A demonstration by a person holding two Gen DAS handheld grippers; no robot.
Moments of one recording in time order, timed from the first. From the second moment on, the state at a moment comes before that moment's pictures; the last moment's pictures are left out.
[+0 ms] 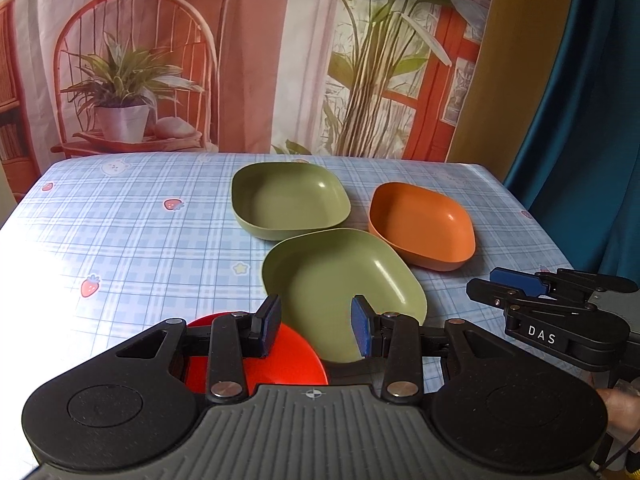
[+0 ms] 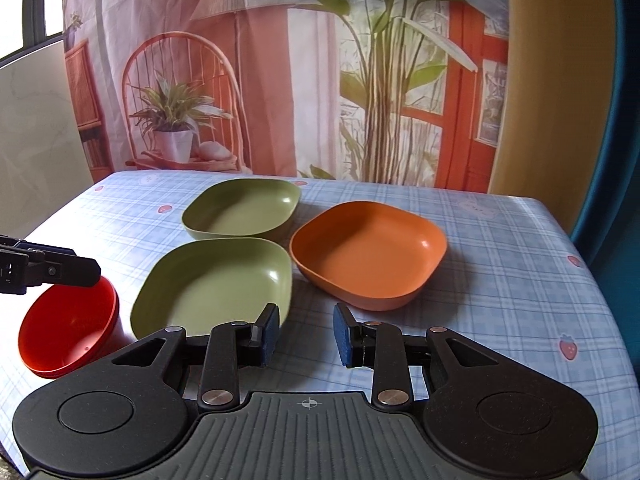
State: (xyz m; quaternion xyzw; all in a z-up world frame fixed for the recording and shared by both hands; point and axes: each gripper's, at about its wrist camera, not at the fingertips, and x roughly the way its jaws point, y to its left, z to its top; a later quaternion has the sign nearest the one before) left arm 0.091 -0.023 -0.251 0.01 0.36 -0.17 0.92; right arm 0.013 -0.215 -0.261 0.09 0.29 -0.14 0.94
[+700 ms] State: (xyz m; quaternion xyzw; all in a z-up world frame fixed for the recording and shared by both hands) left arm 0.111 -0.074 -0.250 0.02 0.36 -0.20 0.91; right arm 0.001 -0.271 -0.257 0.07 0.29 -0.18 0.94
